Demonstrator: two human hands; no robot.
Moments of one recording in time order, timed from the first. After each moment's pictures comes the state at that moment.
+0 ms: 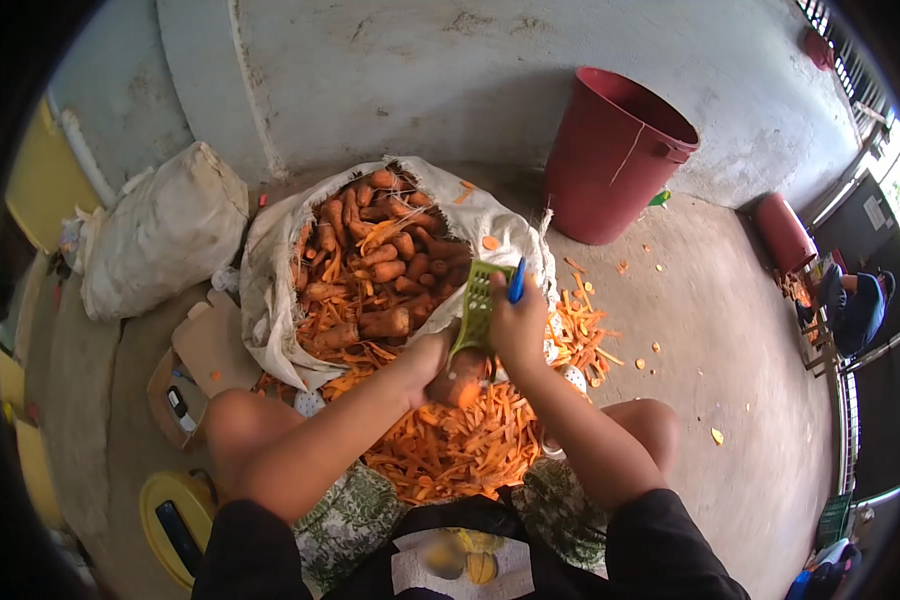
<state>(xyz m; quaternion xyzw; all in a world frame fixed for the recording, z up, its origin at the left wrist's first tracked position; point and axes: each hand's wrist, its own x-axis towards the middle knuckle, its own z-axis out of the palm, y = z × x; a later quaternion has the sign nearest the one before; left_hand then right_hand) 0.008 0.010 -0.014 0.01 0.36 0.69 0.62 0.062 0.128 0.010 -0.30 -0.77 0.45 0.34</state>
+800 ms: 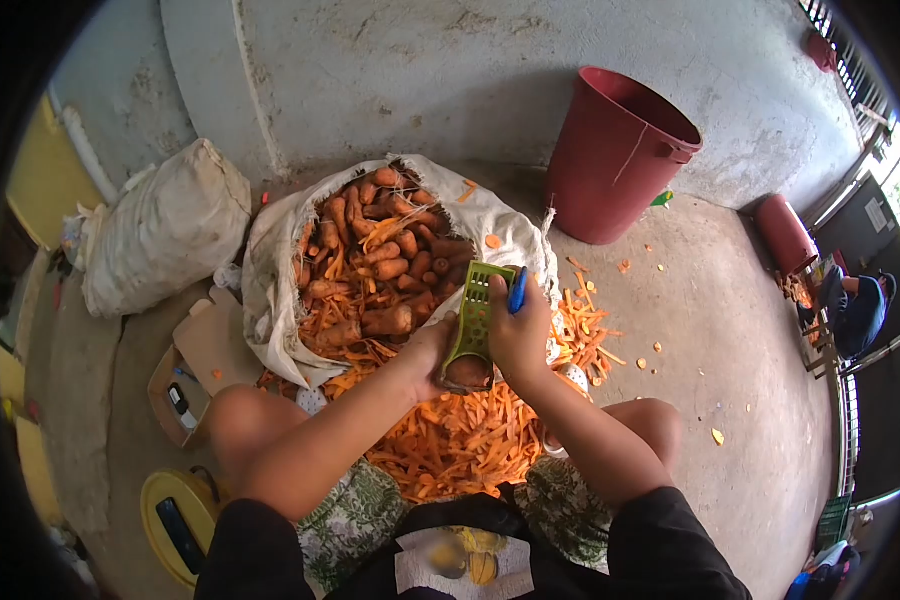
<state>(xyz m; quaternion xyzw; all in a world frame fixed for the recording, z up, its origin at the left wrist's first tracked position) 0.007 0.012 -0.004 -0.04 0.35 0.71 0.61 0.072 0.110 0.029 -0.24 -0.78 0.47 0.35</state>
